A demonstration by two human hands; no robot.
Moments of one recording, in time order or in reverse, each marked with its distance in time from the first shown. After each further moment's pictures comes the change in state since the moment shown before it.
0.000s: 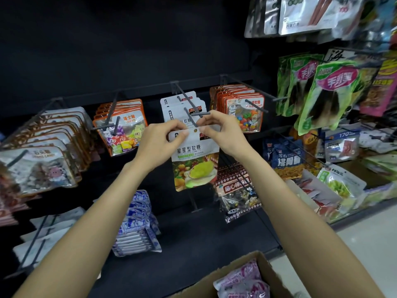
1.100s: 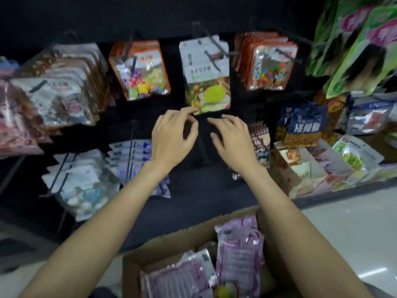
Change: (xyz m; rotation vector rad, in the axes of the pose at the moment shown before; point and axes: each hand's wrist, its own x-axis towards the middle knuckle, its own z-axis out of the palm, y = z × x) left_hand -0.097 0.003 0.031 0.265 0.188 -0.036; right_hand -0.100 0.045 0.056 -0.728 -0.011 -0.143
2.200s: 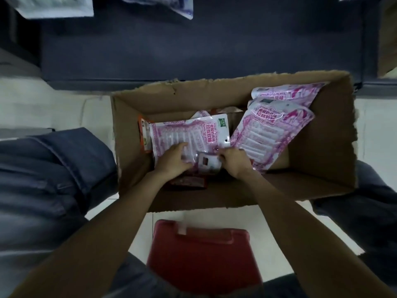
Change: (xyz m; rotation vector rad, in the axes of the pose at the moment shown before) left_hand -0.481 -0.029 0.073 -0.324 -1.245 -1.204; right_hand -0.418 -0.008 0.215 0.106 -1.391 0.359
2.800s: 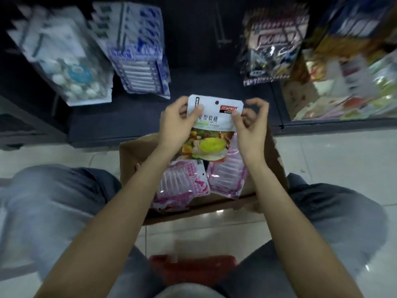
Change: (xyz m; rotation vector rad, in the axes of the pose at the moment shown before) left_hand -0.124 0.213 -0.101 -0.586 0.549 0.629; right_hand -0.167 -0.065 -0.209 1.089 1.019 -0.345
